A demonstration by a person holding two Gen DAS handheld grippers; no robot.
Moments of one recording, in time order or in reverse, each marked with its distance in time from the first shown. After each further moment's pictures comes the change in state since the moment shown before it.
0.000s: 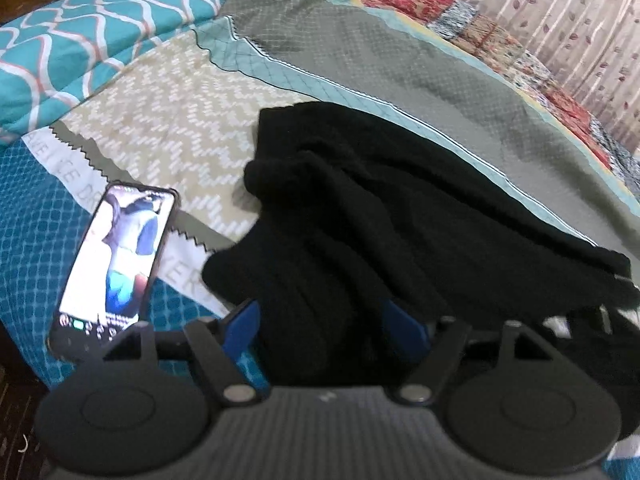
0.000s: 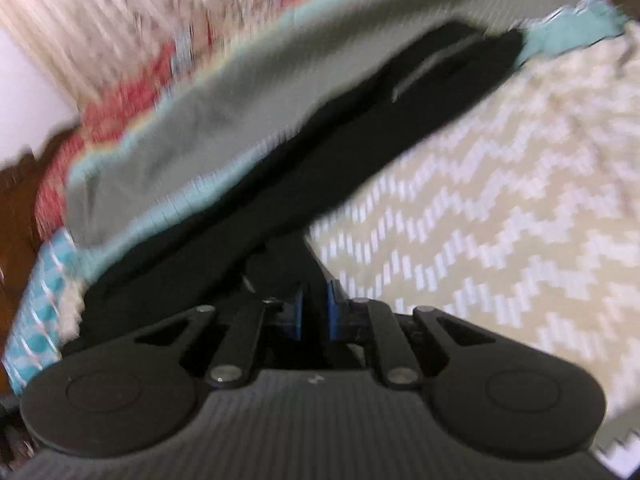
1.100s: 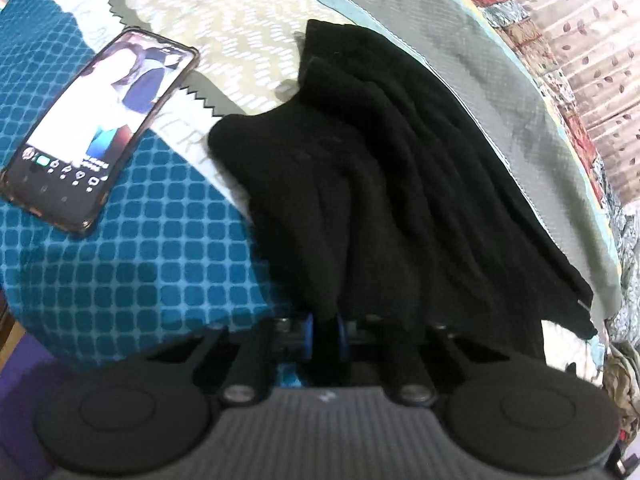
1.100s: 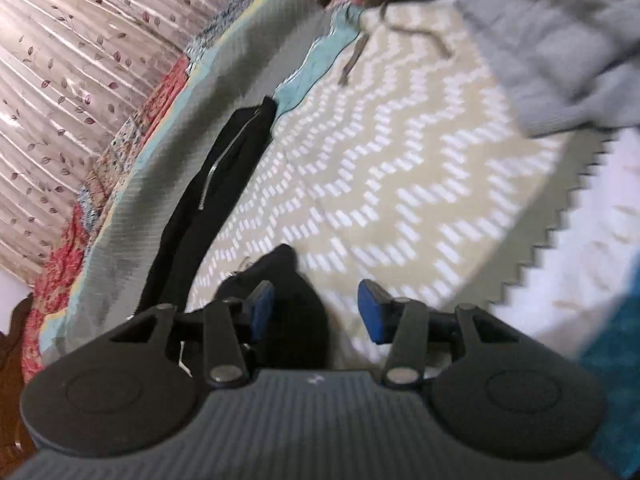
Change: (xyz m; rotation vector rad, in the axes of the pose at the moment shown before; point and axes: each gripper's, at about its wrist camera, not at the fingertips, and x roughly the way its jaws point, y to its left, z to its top) left arm 0.028 0.029 -0.037 -0.294 0.167 -0.126; right arm -0.033 -0.145 -0.002 0.389 -0.125 -0.133
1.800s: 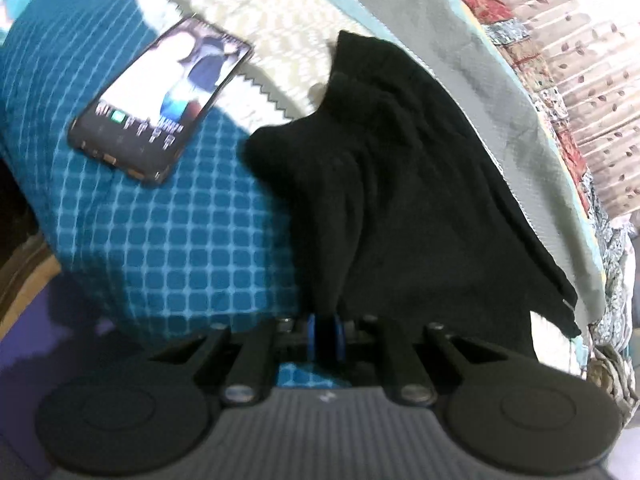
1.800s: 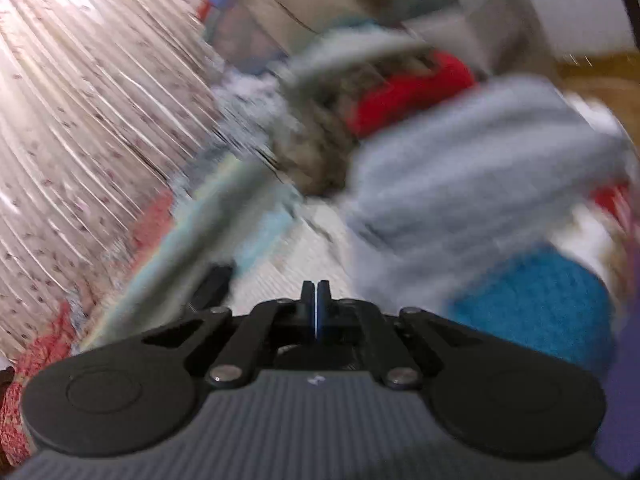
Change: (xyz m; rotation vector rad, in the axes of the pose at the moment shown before) left arm -0.036 0.033 -0.024 -0.057 -0.011 -0.049; right arm -0.191 -0.070 -0.023 0.028 -0.391 -0.126
